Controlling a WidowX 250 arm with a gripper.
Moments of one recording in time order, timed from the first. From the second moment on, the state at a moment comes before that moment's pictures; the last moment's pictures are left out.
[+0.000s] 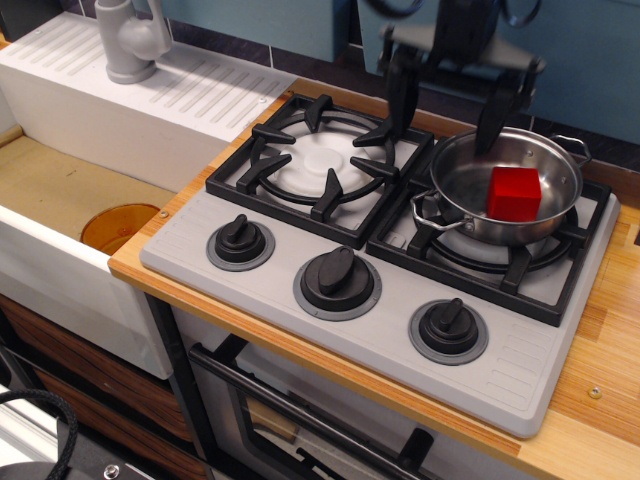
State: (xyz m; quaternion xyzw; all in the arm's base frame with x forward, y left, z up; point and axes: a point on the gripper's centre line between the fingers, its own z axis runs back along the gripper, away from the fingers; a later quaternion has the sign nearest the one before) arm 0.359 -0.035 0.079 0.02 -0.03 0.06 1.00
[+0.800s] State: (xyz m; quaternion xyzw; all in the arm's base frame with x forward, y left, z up) arm 0.355 -0.047 0.039 -0.02 -0.07 0.09 0.99
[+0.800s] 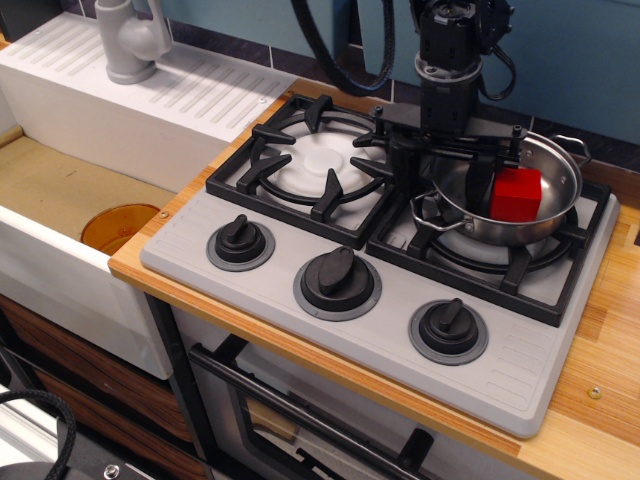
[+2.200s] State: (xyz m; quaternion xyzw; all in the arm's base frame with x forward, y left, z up) arm 0.356 -0.056 0.129 0.07 -0.02 0.05 1.00
